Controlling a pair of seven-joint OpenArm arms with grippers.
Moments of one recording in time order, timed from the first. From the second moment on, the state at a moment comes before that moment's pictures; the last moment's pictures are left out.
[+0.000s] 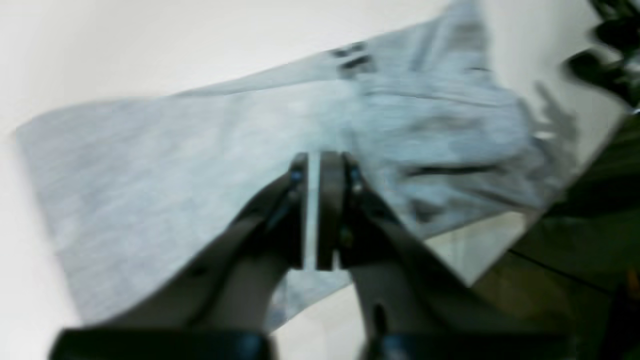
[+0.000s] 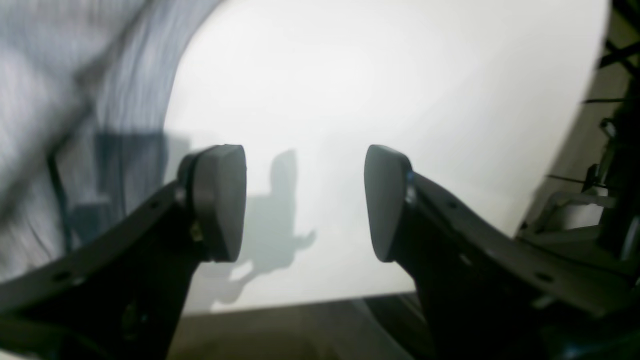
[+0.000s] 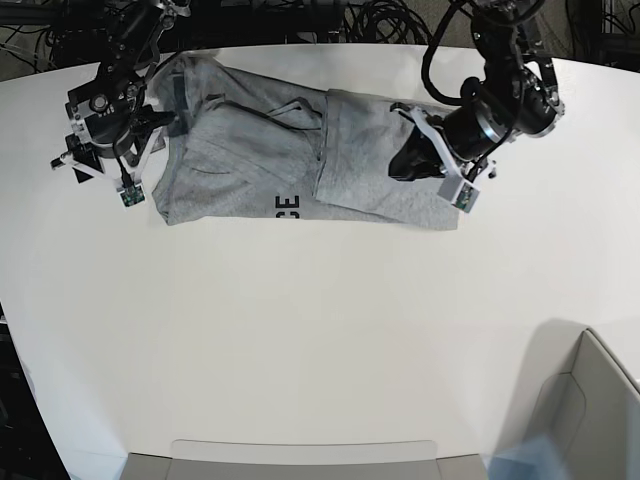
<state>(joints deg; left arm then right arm) 14.6 -2.2 -15.9 116.6 -41.1 -35.0 71.3 -8.4 -5.2 22.8 120.0 -17.0 44.7 -72.6</state>
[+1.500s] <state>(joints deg) 16.4 -4.6 -14.2 111.2 -41.1 -35.2 71.3 -11.6 5.5 35.9 88.8 51.1 44.6 -78.2</state>
